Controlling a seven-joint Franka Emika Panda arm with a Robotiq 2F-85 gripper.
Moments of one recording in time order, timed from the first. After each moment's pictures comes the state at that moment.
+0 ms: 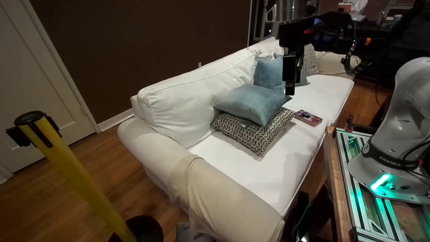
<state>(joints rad) 0.05 -0.57 0.10 -2.46 0.12 1.74 0.20</state>
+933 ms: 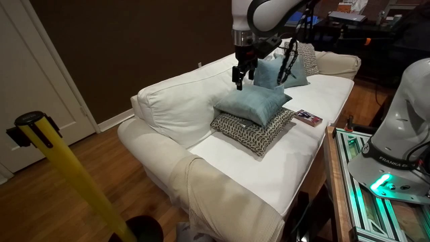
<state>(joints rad) -0.12 -0.04 -0.02 -2.23 -0.16 2.17 0.20</state>
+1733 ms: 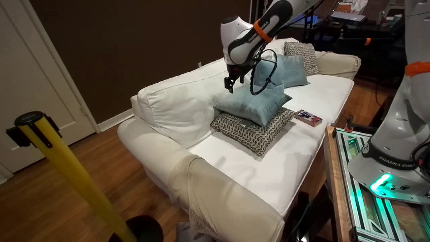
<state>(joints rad) -0.16 0.45 -0.21 -1.89 -0.26 2.37 0.18</state>
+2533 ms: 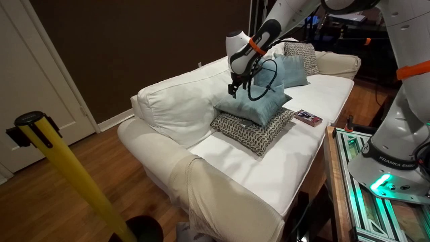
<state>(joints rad) -0.23 0.61 -0.23 -1.81 -0.21 2.46 0.11</state>
